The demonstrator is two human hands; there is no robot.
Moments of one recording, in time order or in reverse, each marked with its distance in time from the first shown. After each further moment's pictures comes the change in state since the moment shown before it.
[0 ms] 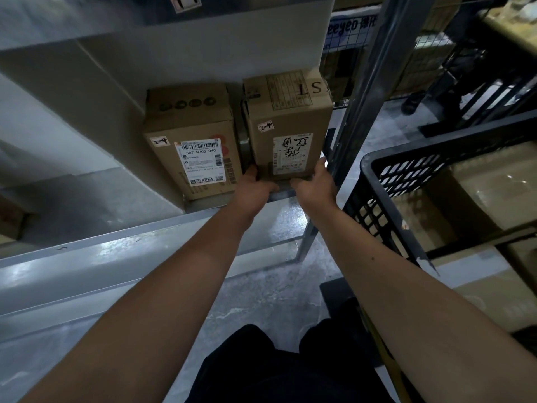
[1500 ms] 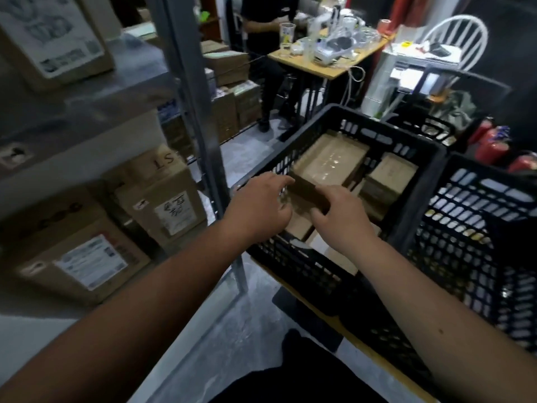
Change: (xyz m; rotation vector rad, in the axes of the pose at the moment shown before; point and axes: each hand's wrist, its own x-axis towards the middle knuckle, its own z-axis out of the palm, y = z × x) left_hand -0.121 0.142 0.127 0.880 -0.553 1.030; right_hand -0.180 -0.021 -0.231 -0.453 0.400 0.062
